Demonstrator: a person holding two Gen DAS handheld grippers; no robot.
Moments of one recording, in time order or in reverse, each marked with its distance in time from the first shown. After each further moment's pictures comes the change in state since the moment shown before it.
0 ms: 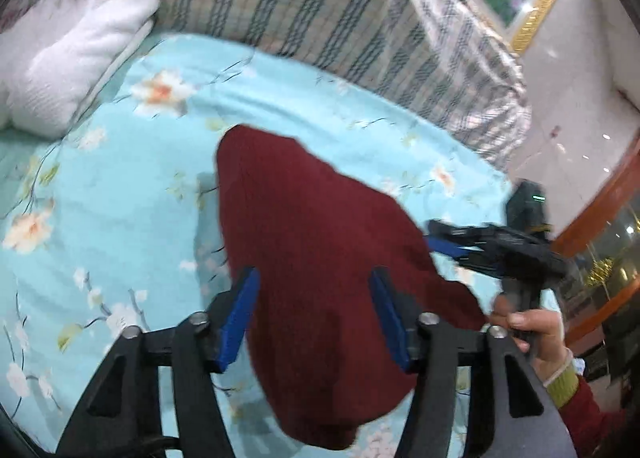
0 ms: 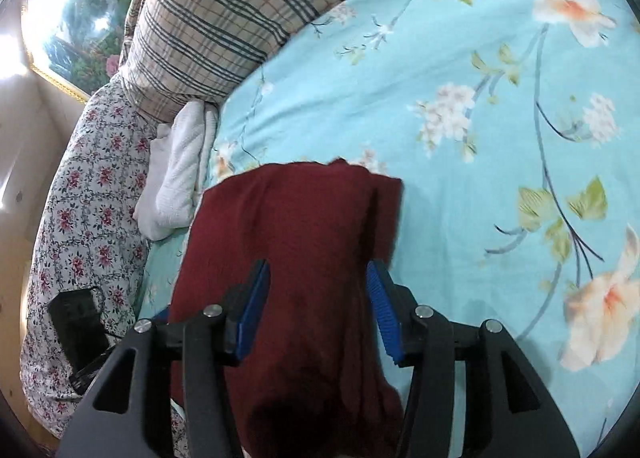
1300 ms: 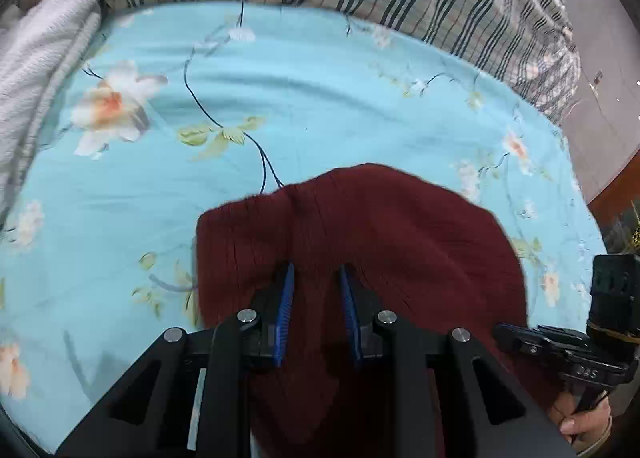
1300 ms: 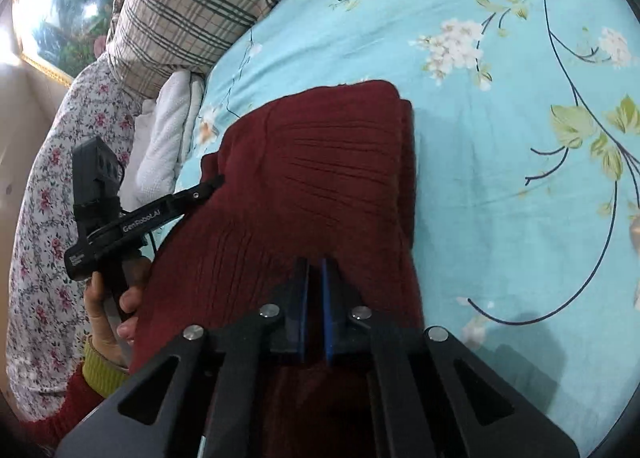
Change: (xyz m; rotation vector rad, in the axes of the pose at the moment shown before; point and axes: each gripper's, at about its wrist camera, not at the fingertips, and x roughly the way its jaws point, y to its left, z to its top) left arm 0.131 0.022 0.069 0.106 0.181 0.170; right arm 0.036 0.004 -0.050 0.006 0.029 -0.043
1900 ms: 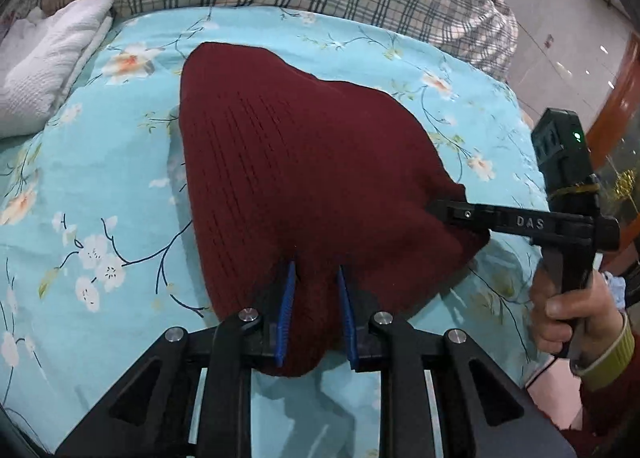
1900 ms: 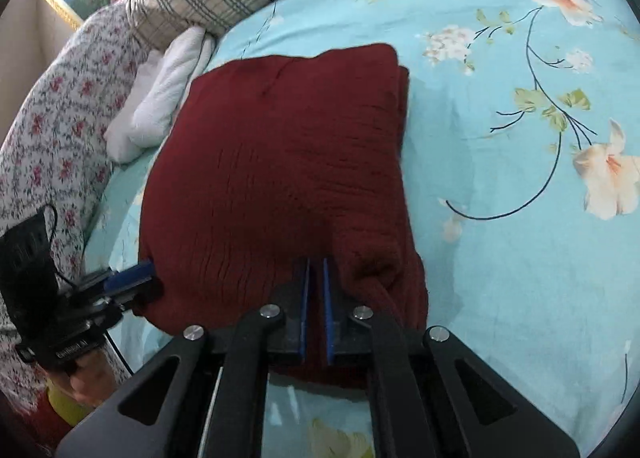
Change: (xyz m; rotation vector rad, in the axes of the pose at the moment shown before) left arm -0.073 -0.056 -0.150 0.094 -0.045 -0.041; right arm -0.022 0.023 -0.054 -0.153 0.008 -0.124
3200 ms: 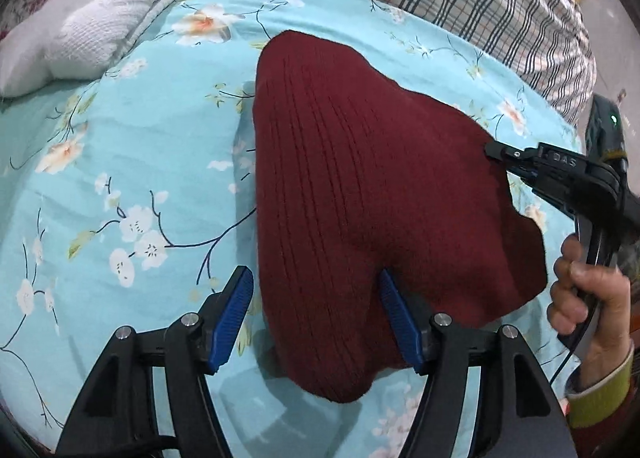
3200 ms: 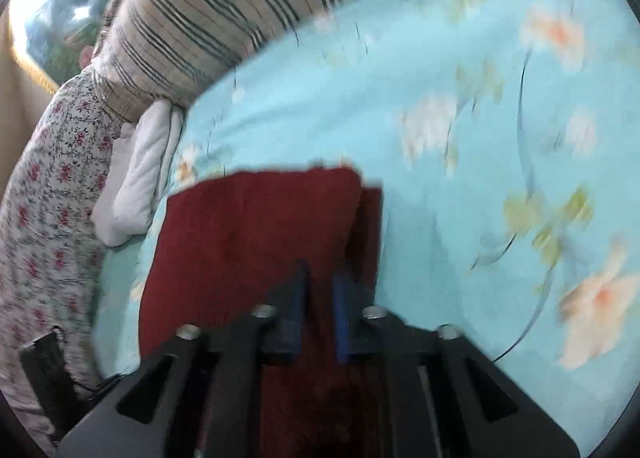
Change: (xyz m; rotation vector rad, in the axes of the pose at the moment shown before) left arm 0.015 0.019 0.023 -0.231 0.069 0.176; right arm -0.010 -0.020 0.083 0.114 -0.139 -0.050
